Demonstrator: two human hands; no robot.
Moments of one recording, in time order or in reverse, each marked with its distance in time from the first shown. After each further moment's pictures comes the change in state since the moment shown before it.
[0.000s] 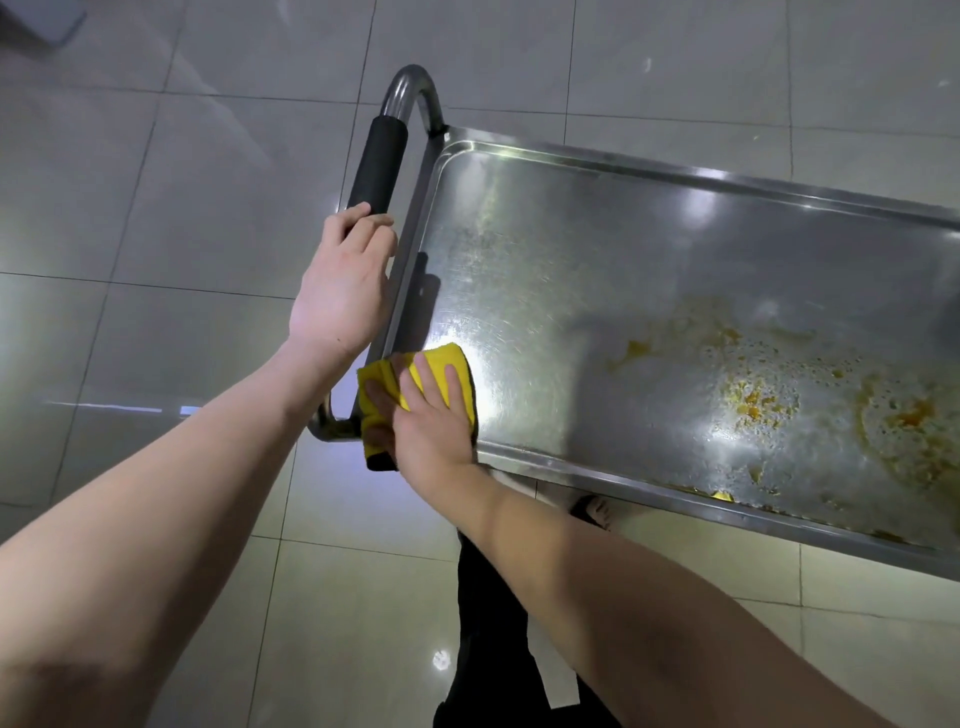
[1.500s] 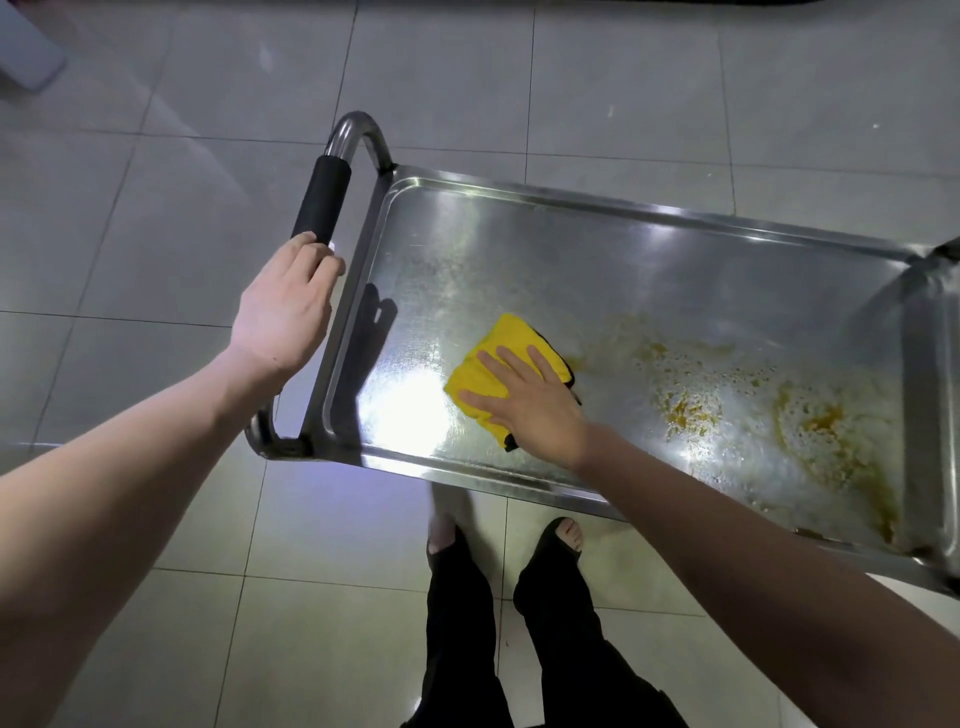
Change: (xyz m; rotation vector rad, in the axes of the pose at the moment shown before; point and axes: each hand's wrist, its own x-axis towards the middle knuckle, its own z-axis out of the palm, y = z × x) left_hand 0.000 0.008 -0.006 0.181 -0.002 0.068; right_hand -0.053 0.224 -0.007 -0.123 0.291 -0.300
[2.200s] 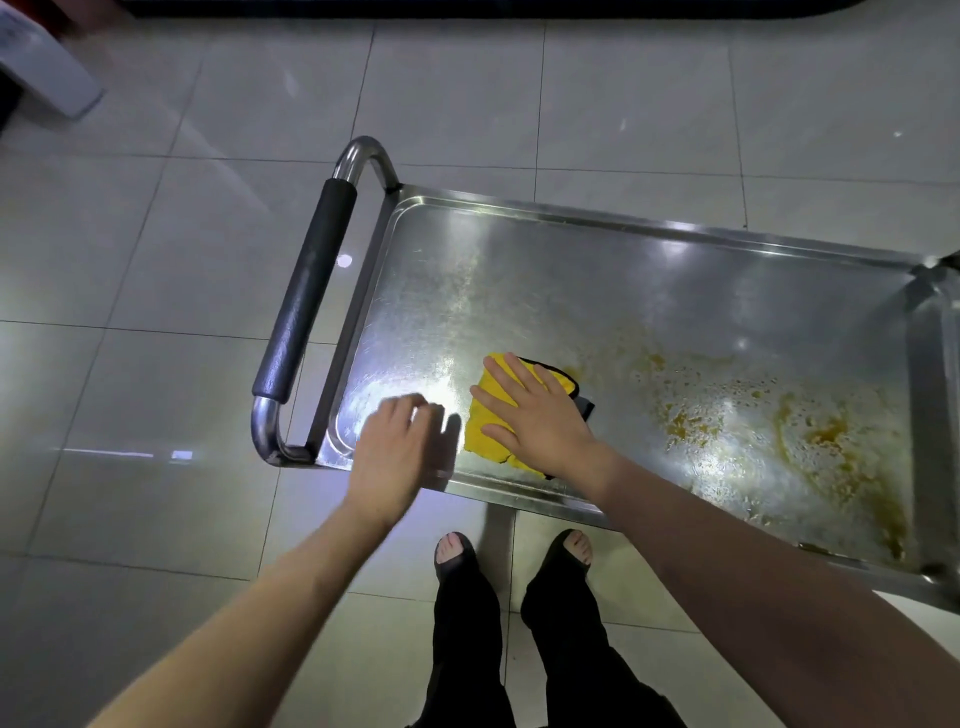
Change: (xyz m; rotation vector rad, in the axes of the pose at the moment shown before) left_hand -0.106 0.137 0.059 -0.255 -0.056 -0.076; right_hand -0.009 0.000 0.000 0.014 -0.028 0.118
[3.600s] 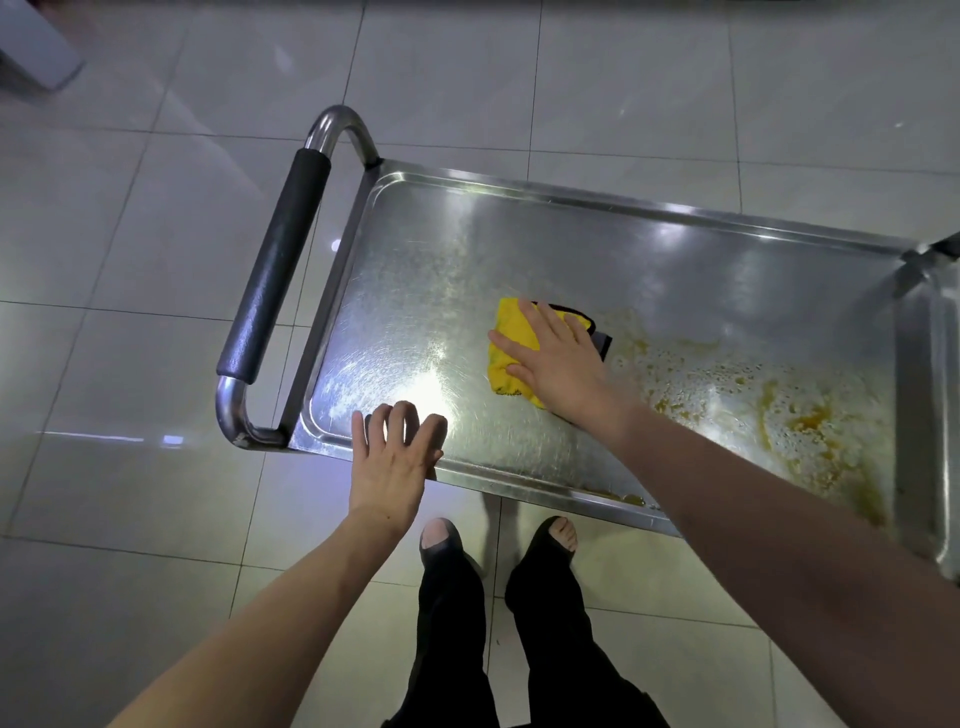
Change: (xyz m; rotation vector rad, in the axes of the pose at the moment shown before) left_hand -0.031 0.041 0.031 0.252 -0.289 -0.173; right_hand 0.009 0.061 -0.036 -0.035 -0.210 0.158
